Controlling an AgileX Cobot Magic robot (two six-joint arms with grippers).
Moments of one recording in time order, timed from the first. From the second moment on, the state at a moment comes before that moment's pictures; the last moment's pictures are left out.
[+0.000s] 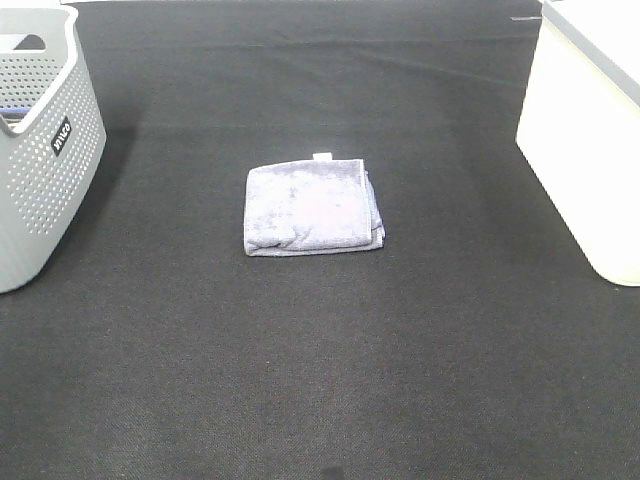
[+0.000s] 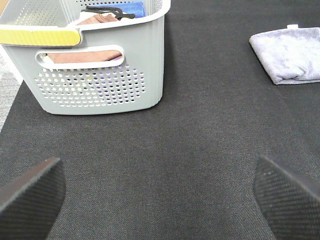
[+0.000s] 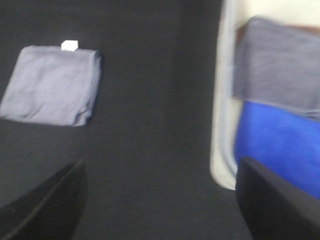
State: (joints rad) left arm 0.01 0.00 -0.50 -0.03 1.05 0.03; right arm 0.04 1.27 -1.27 0.25 0.97 -0.23
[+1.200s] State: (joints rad) left arm 0.01 0.00 -0.50 -0.03 1.05 0.03; right arm 0.21 2.32 -2.01 0.54 1.19 -0.26
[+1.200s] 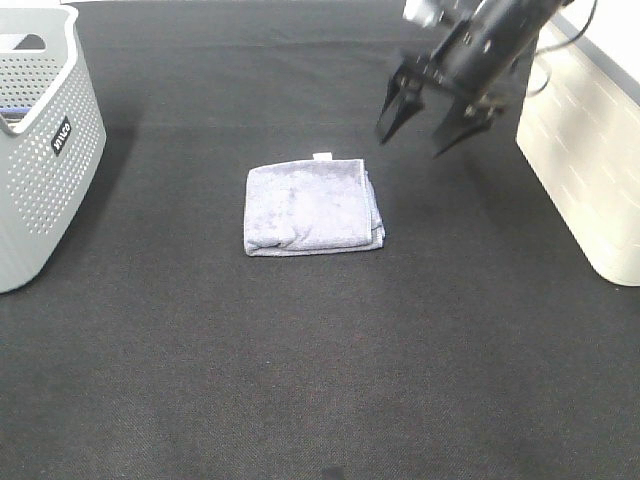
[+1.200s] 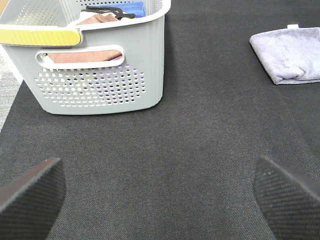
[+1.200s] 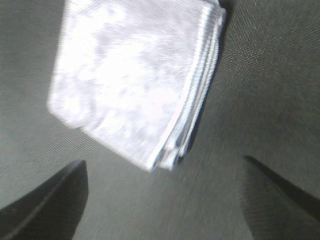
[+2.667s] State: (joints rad) left arm 0.01 0.00 -0.50 -0.03 1.05 0.03; right arm 0.23 2.71 -2.30 0.80 1.22 -0.37
